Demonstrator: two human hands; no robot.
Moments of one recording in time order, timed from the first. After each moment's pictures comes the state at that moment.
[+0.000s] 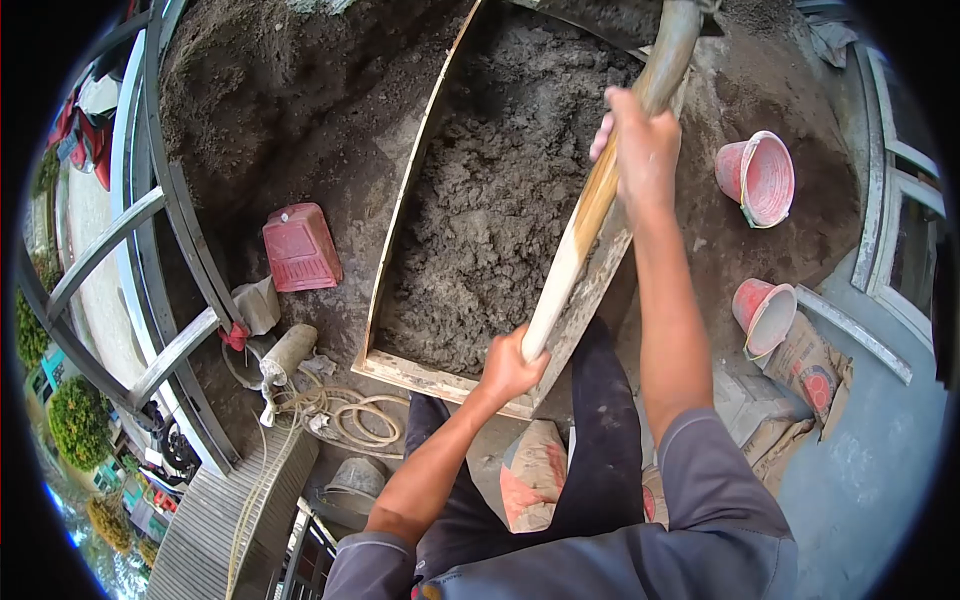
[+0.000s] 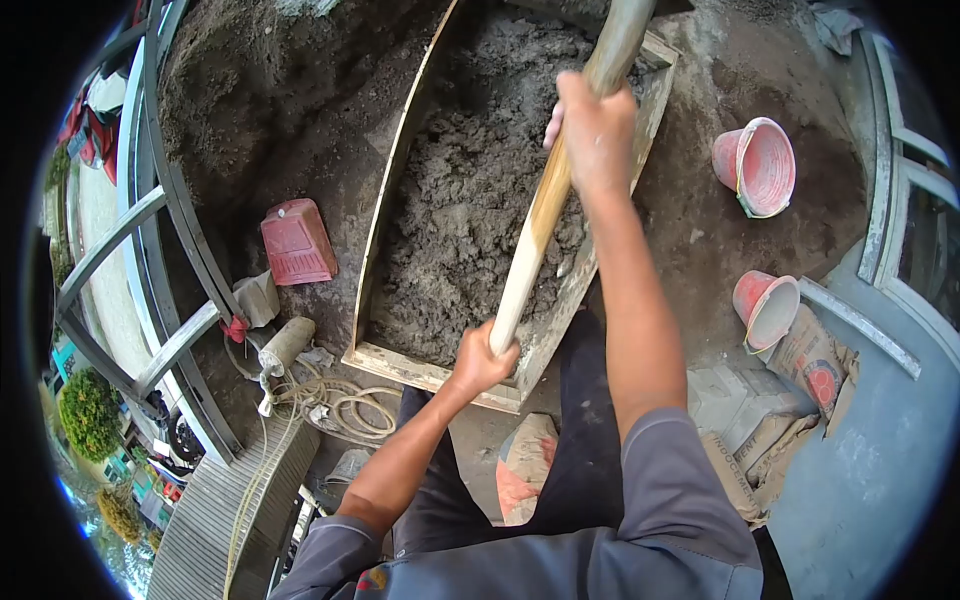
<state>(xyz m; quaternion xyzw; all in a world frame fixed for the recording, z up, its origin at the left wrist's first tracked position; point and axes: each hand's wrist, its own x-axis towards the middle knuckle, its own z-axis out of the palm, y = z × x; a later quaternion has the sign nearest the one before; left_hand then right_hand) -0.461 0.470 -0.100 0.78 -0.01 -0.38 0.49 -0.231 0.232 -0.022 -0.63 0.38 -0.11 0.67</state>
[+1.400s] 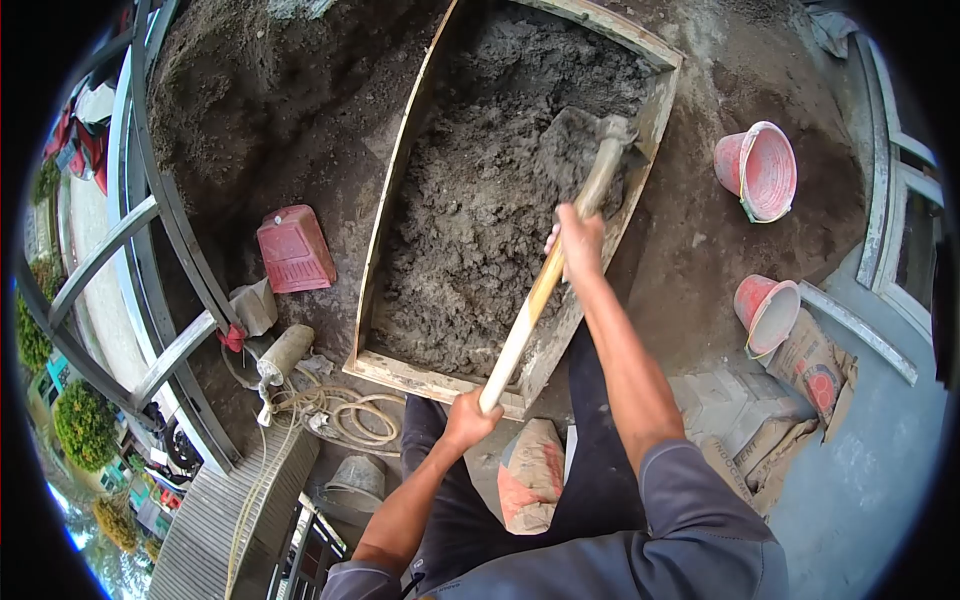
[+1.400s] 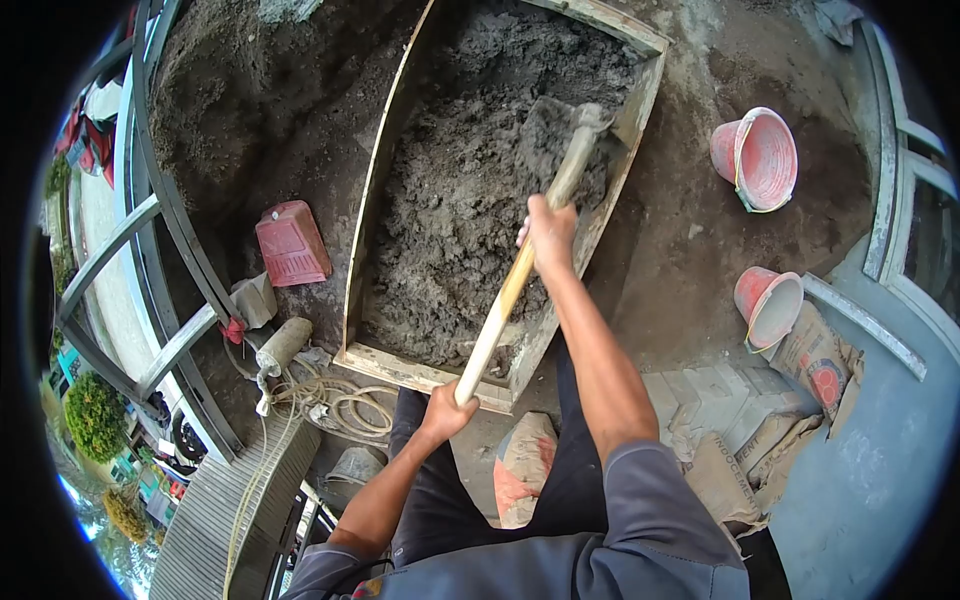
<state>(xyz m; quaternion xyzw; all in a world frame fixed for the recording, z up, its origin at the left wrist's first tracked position) -0.547 0.545 -0.100 0.77 0.06 -0.53 0.36 -0.361 0.260 -0.179 -0.49 0.56 0.00 0.66</state>
